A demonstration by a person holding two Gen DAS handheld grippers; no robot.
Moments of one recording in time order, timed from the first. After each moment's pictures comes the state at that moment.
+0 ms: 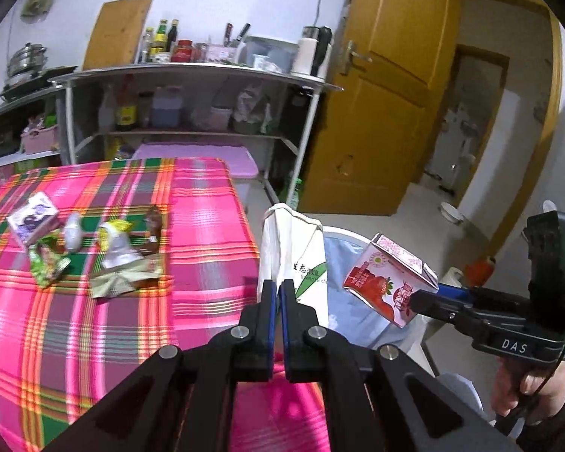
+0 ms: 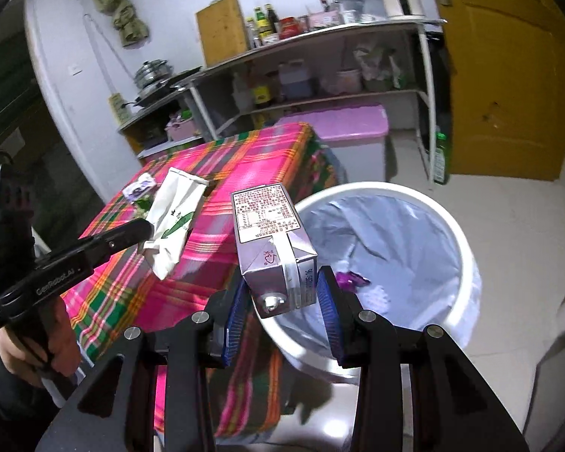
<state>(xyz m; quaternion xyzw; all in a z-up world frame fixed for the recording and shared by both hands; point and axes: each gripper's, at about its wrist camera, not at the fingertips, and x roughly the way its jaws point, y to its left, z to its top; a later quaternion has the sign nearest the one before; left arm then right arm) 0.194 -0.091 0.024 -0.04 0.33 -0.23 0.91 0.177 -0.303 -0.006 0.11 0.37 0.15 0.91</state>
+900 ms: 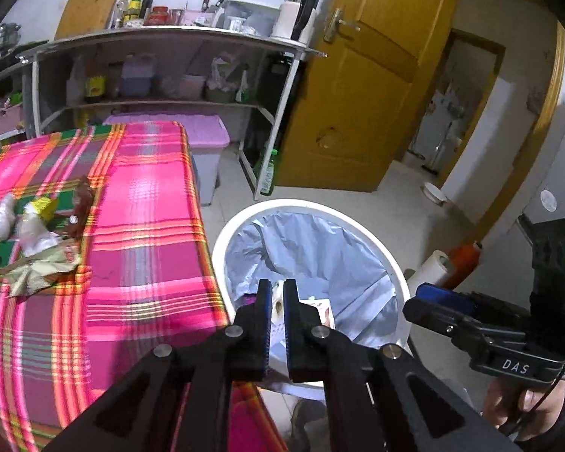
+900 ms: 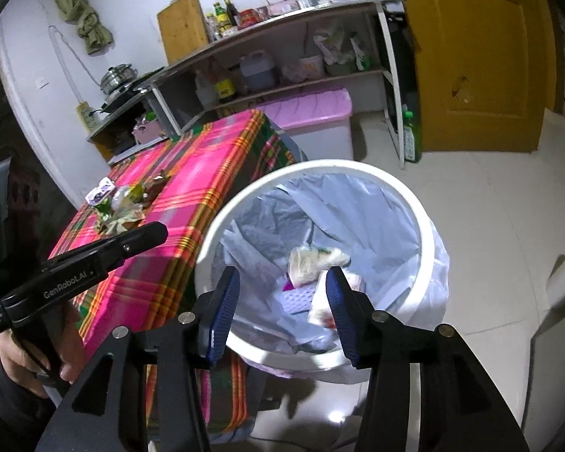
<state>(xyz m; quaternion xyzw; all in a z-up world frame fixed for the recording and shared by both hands) 0.228 -0.138 -0.011 -0.04 0.38 -0.27 0.89 0.182 -0.336 -0.026 0.12 0.38 0.10 0.91</state>
